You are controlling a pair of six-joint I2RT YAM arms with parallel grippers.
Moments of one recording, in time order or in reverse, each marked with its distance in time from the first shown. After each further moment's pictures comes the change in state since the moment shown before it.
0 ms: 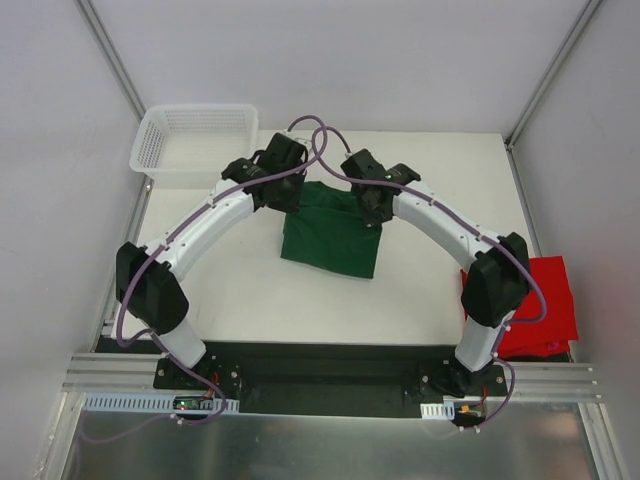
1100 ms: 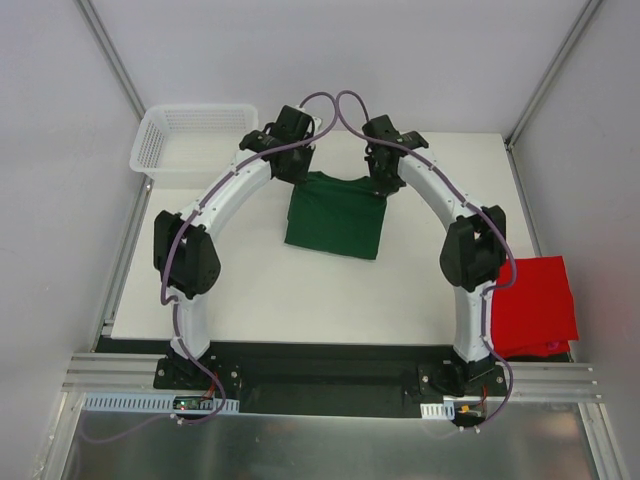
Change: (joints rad) left arm 0.090 0.312 0.340 -0.005 0.056 0.118; right arm -0.214 0.292 0.346 -0.035 -0.150 -0.055
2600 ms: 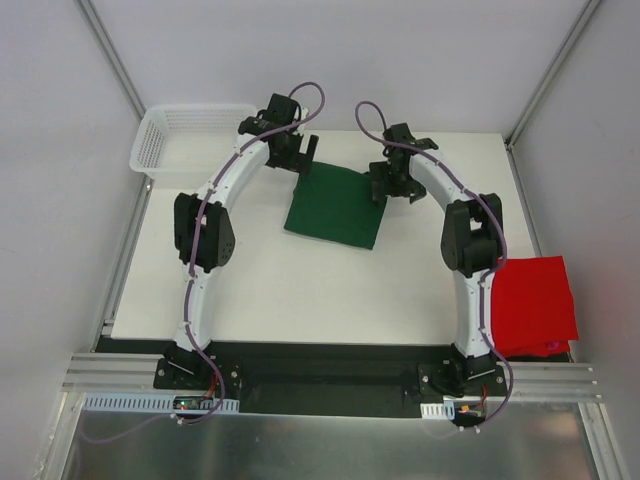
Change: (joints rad) left arm 0.124 0.300 0.334 -0.040 0.082 0.059; right arm -0.143 0.160 0.017 0.088 -0.130 -0.035
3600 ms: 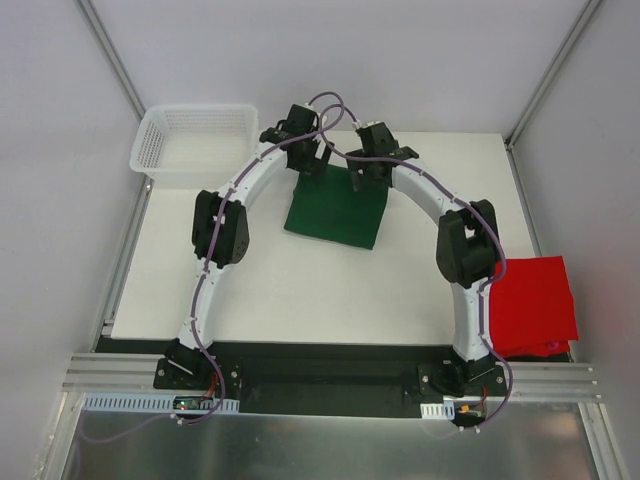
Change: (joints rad) left arm -0.051 0.122 0.023 0.158 -0.048 0.047; right arm 0.142 -0.118 -0.149 0.365 0.152 -0.129
